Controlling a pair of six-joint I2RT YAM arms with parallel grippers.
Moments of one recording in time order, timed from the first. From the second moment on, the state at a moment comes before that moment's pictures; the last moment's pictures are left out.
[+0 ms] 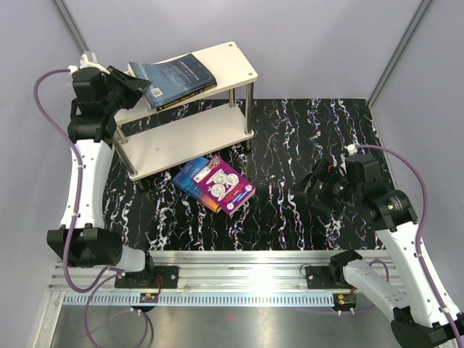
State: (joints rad) left arm 0.07 1.42 1.63 -0.41 0.25 -0.87; right arm 0.32 0.81 1.10 -1.04 -0.24 0.82
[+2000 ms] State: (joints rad) left arm -0.24 1.63 1.16 -0.38 0.18 -0.30; right arm 0.43 1.64 0.46 0.58 -0.59 1.50
